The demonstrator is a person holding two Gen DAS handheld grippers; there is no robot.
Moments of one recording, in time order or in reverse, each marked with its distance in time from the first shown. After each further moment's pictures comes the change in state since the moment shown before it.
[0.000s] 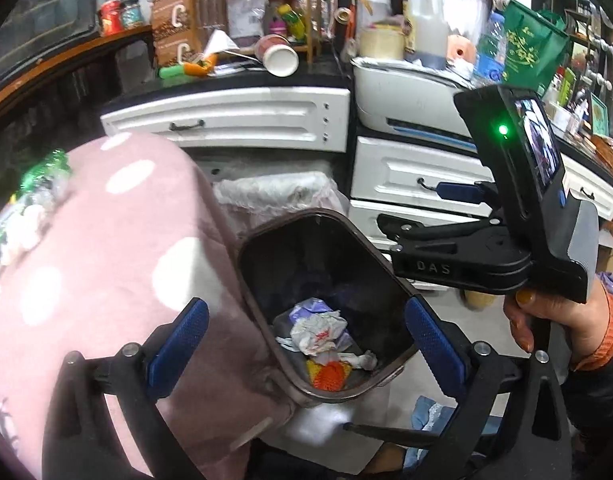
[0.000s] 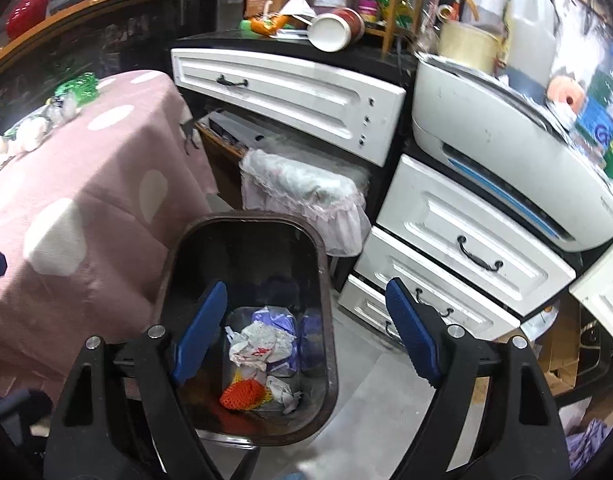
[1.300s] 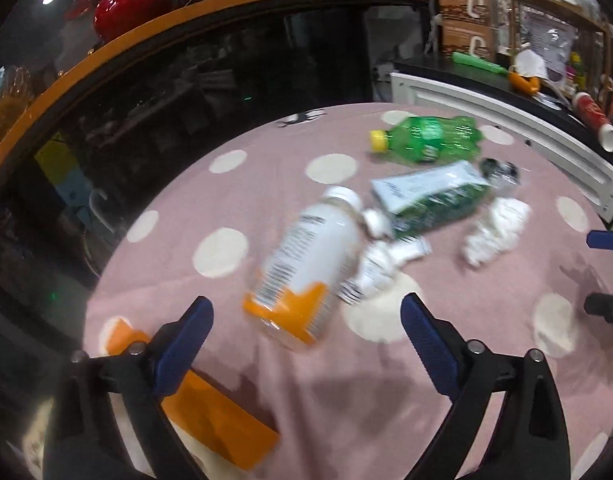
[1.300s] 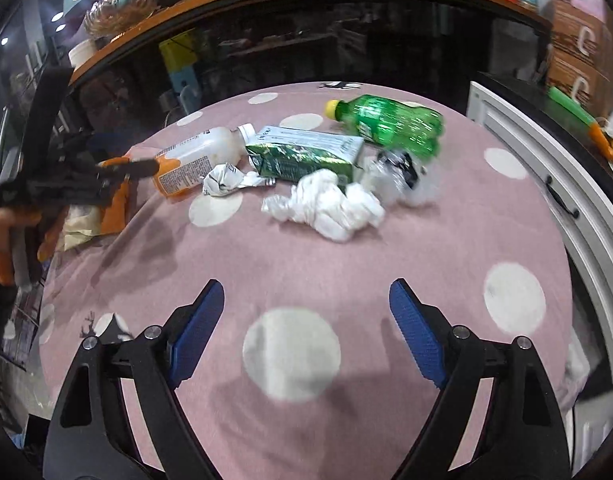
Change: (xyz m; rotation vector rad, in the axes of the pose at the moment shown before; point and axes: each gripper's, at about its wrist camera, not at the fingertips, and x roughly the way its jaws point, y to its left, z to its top) left arm -0.100 0.410 -0.018 -0.342 0.130 0.566; right arm 0.012 0.326 0.152 -0.467 0.027 0.692
